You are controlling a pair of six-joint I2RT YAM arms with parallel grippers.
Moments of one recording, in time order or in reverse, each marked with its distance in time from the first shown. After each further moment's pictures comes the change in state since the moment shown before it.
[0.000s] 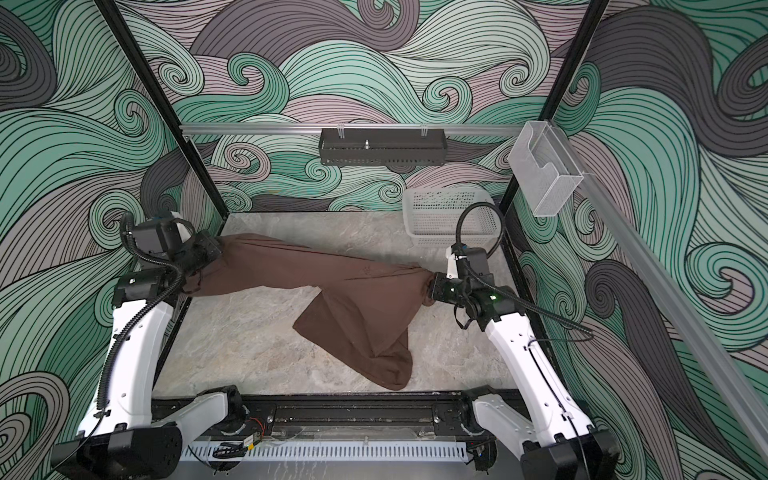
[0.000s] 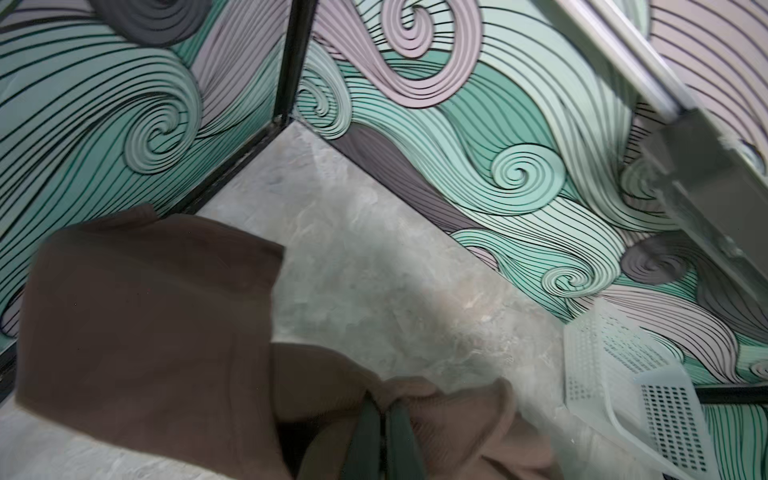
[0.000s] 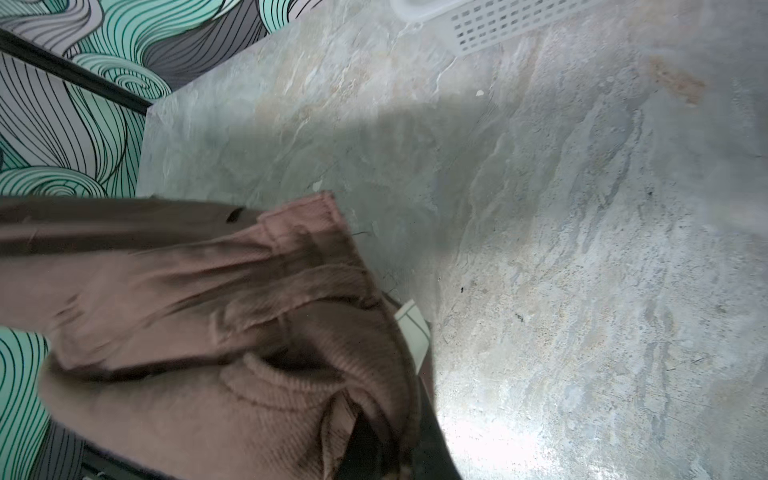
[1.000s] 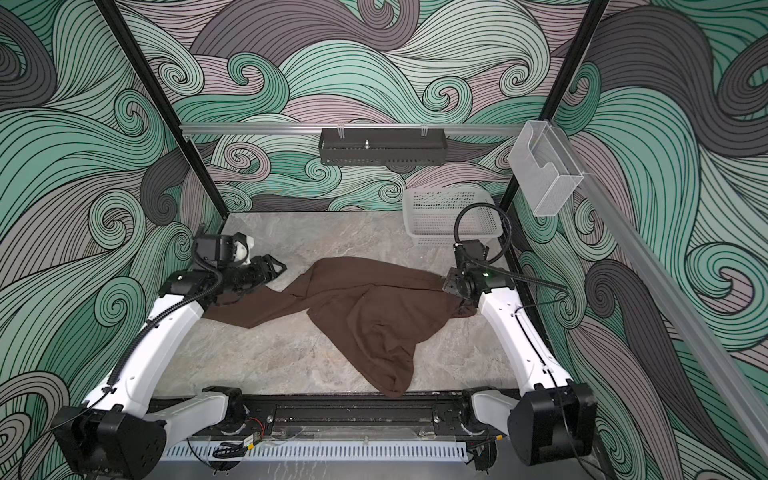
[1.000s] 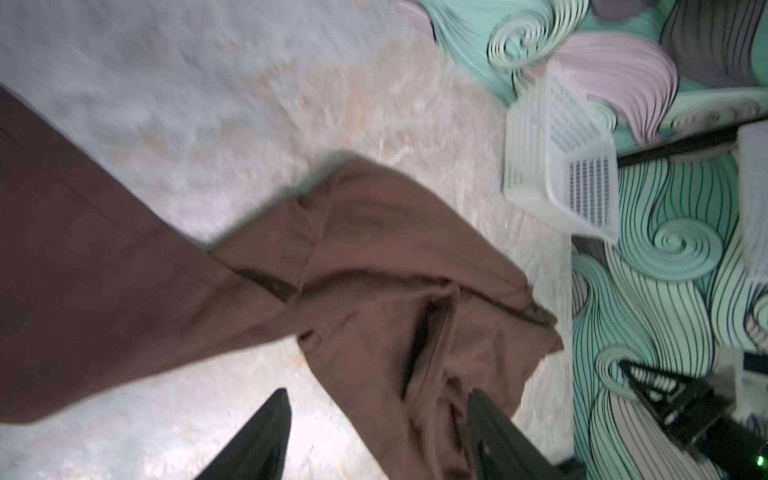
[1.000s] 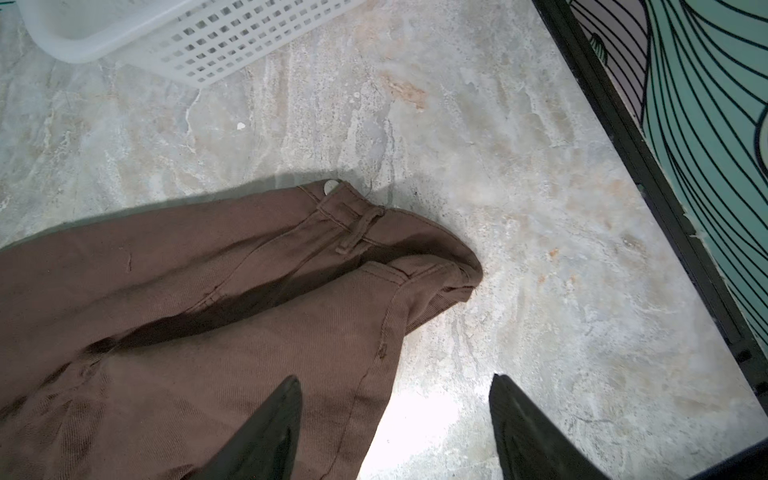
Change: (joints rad) left arm -0.423 -0.018 -0.270 -0.014 0.235 -0.087; right arm -0.051 0.153 0.035 -0.116 0.437 0.101
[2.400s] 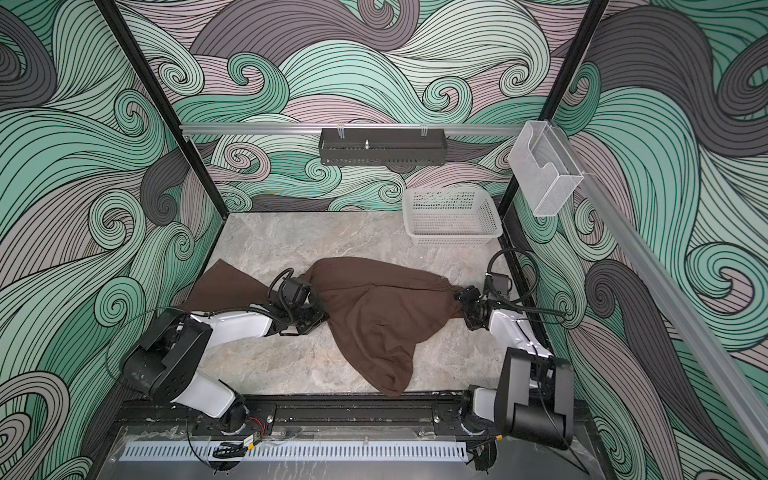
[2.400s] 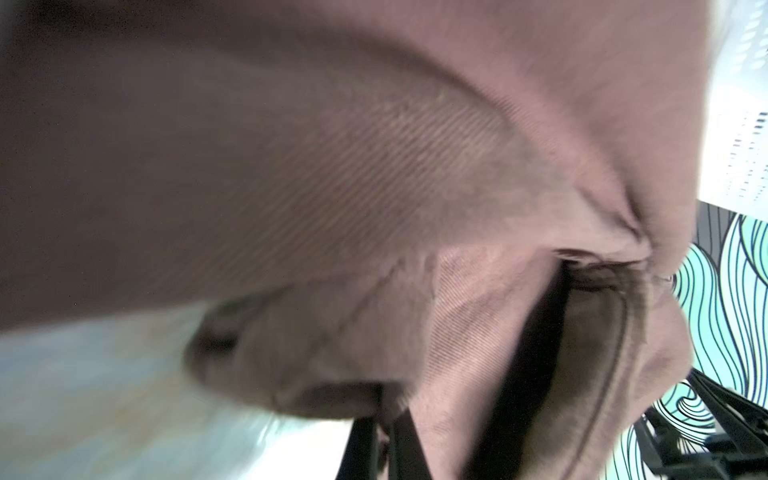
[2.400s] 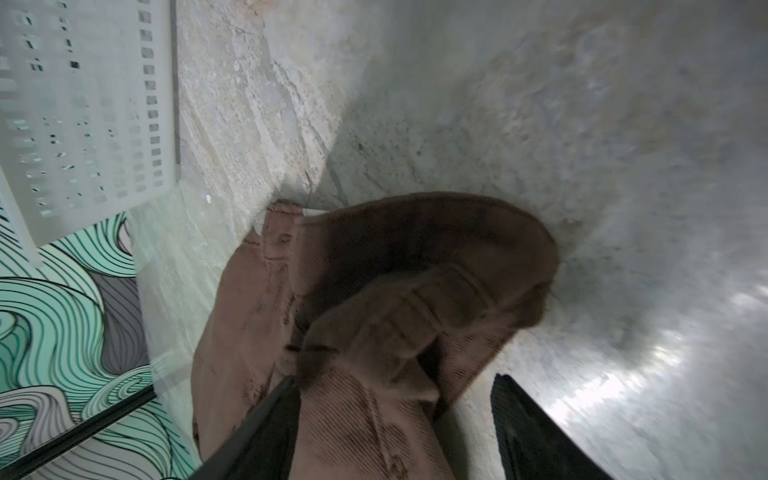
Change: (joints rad) left arm -0.315 0.391 -0.370 0.667 -0.138 -0.458; right arm -0.364 0.138 -0.454 0.652 -0.556 0.397
